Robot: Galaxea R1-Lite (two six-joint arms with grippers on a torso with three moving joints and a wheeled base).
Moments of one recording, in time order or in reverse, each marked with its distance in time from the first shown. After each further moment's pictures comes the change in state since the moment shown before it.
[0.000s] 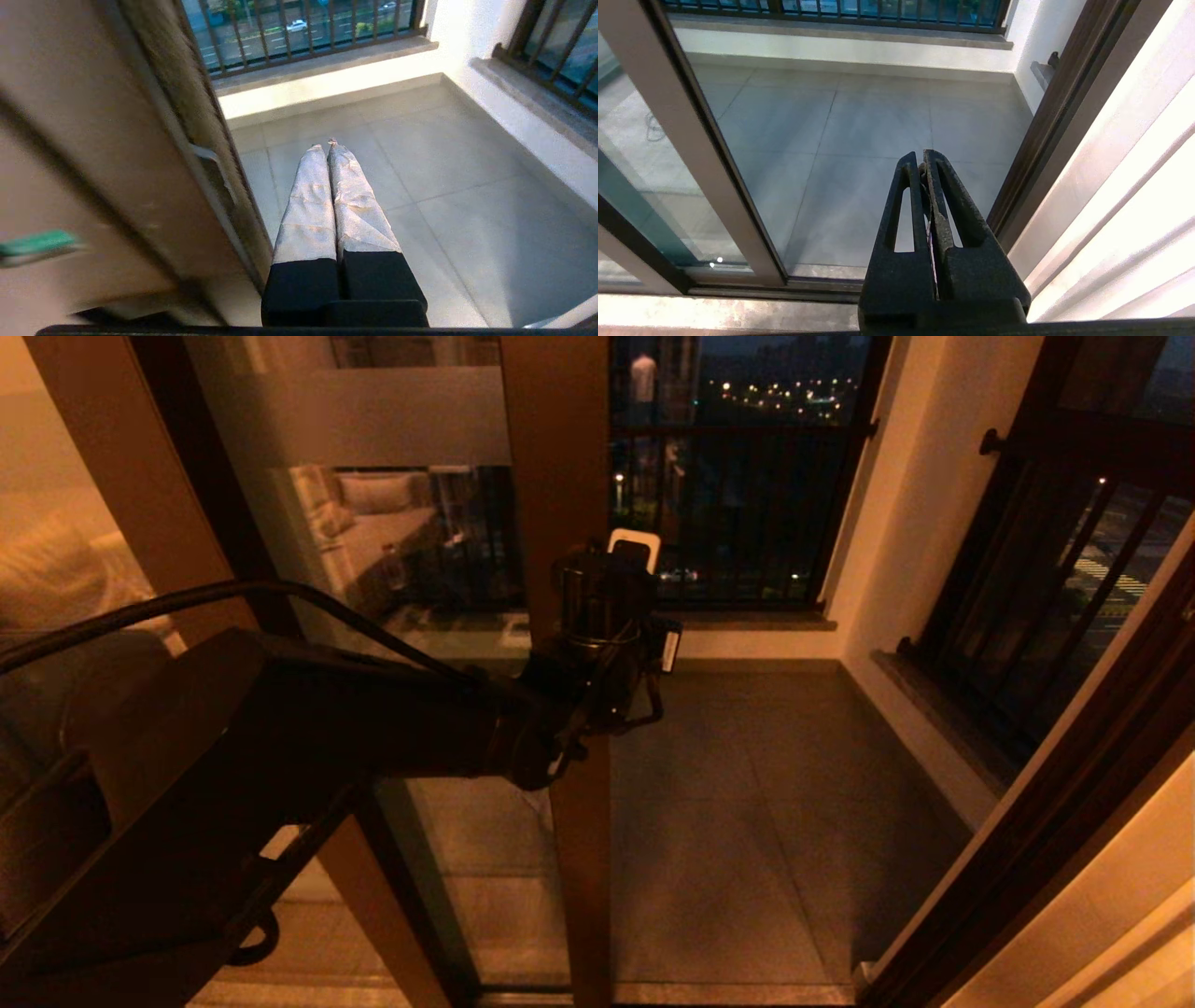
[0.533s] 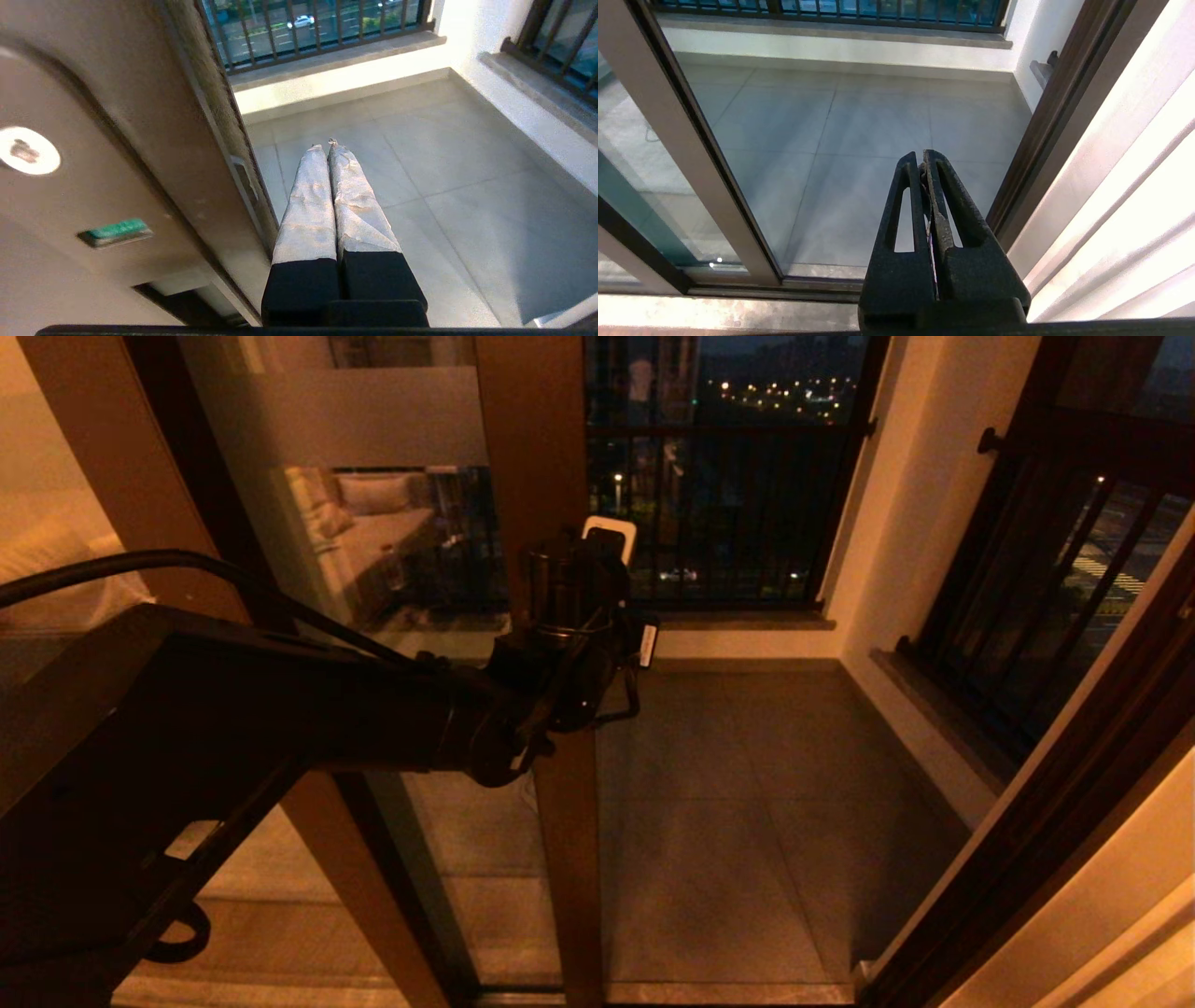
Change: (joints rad) left arm 0.049 -0.085 0.092 0.003 0.005 0.004; right arm 0.000 0.000 0.000 0.000 0.000 -0.001
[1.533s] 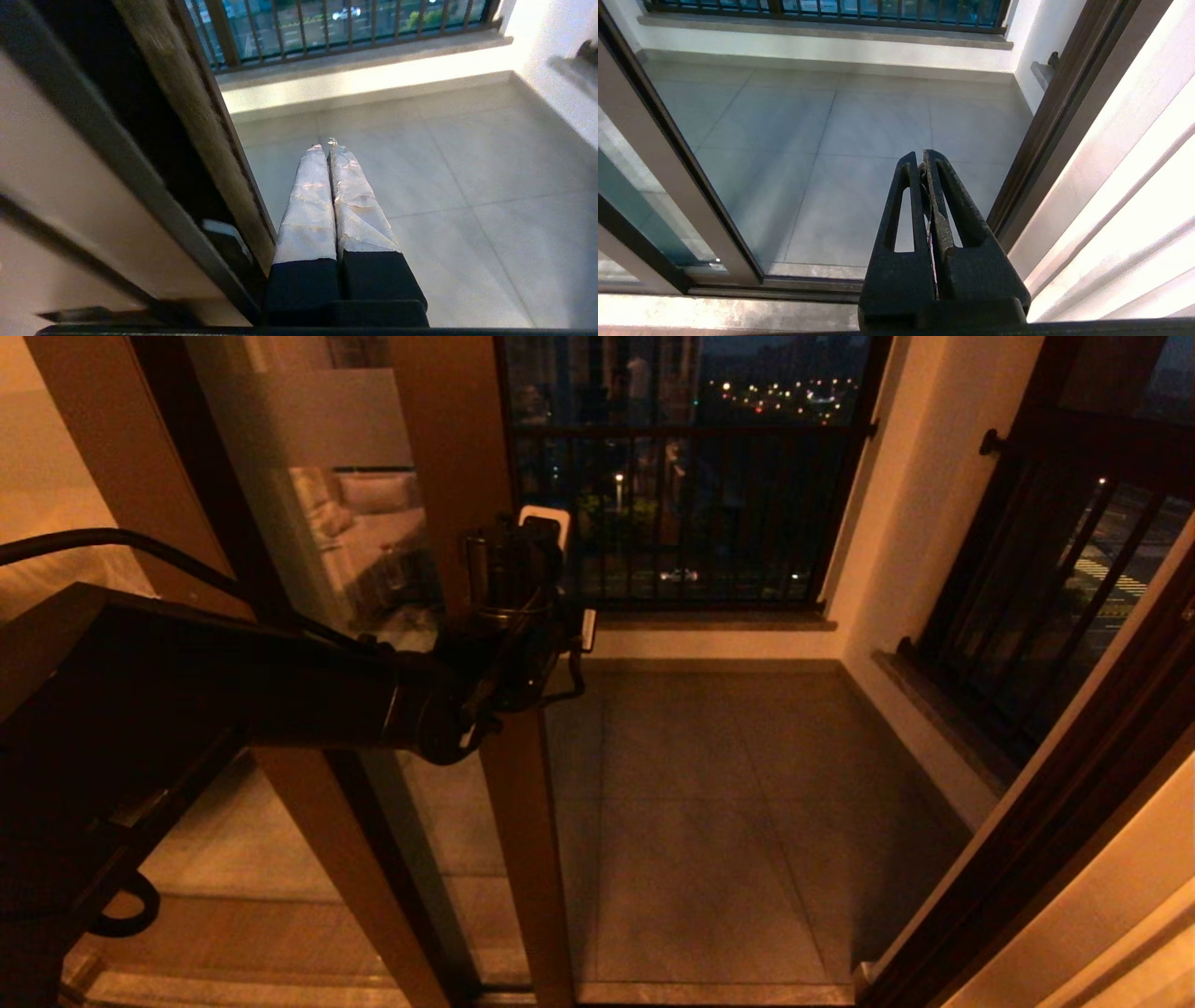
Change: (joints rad) left arm 0.077 -0.040 0.058 -0.005 0.021 0.002; right arm 0.000 0.000 0.000 0.000 0.000 0.000
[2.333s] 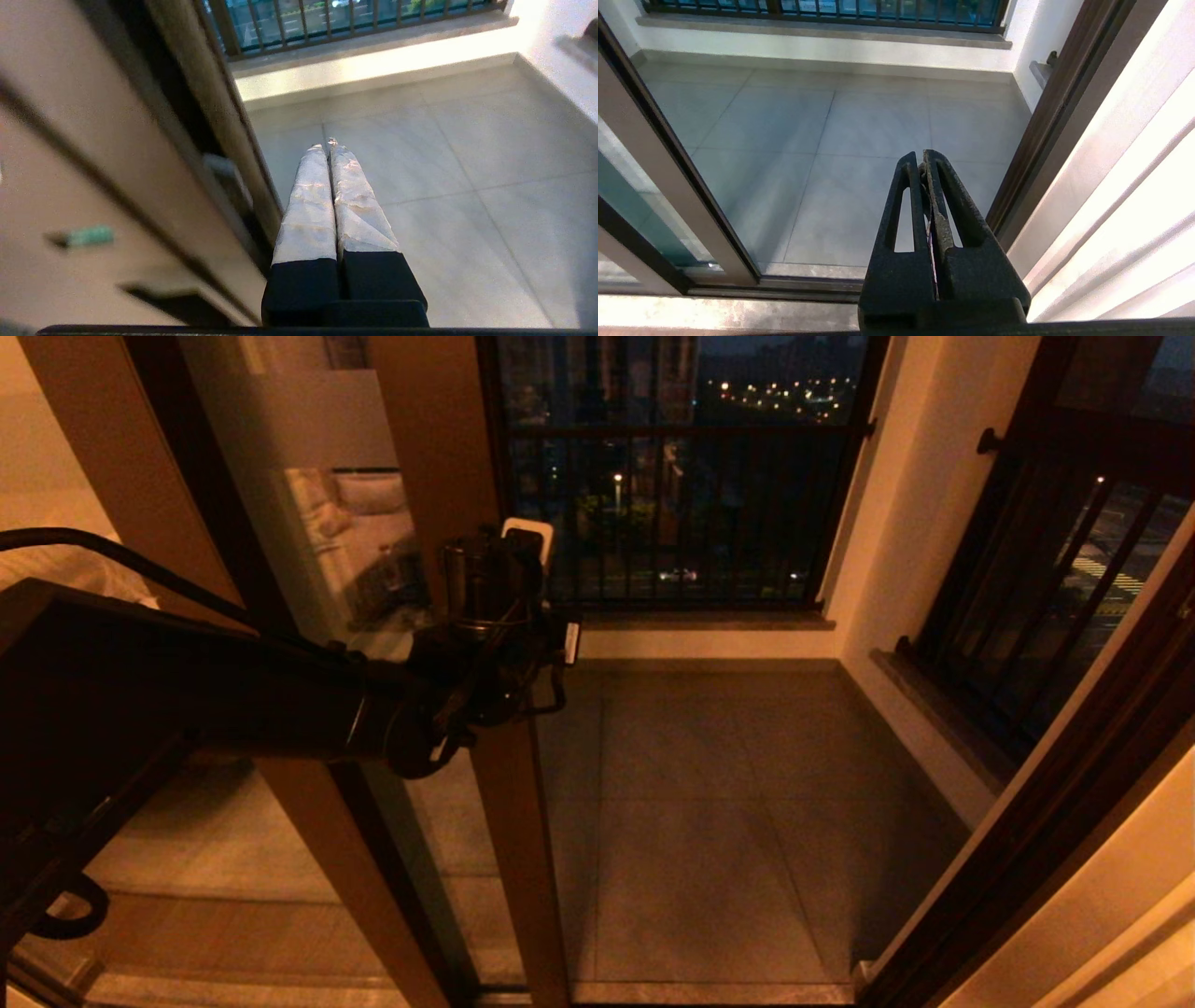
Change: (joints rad) left arm 0.042 -0.055 0.112 -0.005 -0.006 -0.006; right arm 0.000 0.000 0.000 -0.001 0.000 0.000
